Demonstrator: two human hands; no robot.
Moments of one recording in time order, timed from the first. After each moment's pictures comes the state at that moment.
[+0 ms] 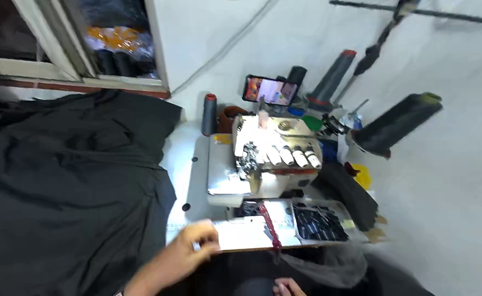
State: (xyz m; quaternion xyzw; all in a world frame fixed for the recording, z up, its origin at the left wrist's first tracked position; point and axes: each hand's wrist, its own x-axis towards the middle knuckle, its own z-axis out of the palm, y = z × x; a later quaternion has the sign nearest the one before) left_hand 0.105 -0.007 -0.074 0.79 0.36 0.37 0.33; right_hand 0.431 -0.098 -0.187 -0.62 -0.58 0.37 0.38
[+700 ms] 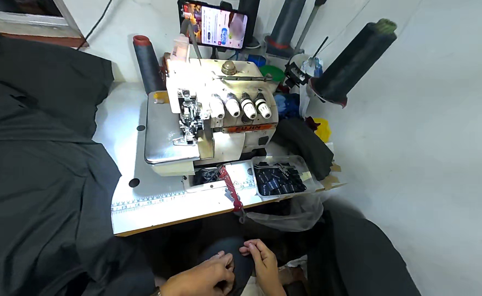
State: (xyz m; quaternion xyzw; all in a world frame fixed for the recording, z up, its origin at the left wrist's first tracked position) left_hand 0.231 -0.059 -0.171 0.82 0.20 -0.02 0.53; right_hand 0.444 -0.109 -0.221 -0.58 -0.52 0.42 0.46
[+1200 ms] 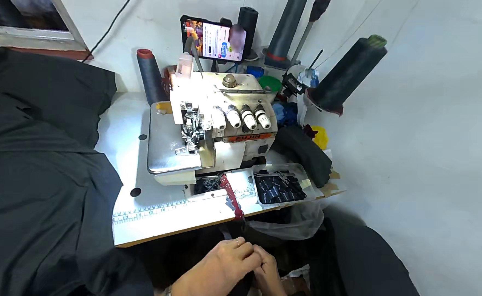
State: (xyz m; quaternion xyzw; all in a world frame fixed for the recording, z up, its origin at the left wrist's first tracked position) left_hand 0.262 -0.039 -0.118 0.92 0.18 0.33 0.11; right_hand 0.445 -0.097 -0.209 -0.58 -0.61 0.32 0.44
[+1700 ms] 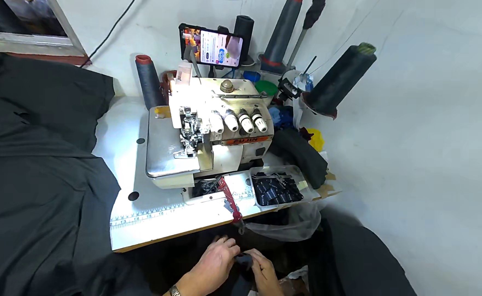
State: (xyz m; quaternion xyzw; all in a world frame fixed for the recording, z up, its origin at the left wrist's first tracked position) left_hand 0.259 -0.033 -0.166 0.87 0.35 0.10 0.34; right_hand 0.452 -0.103 -0.223 -0.55 -0.62 0.36 0.42
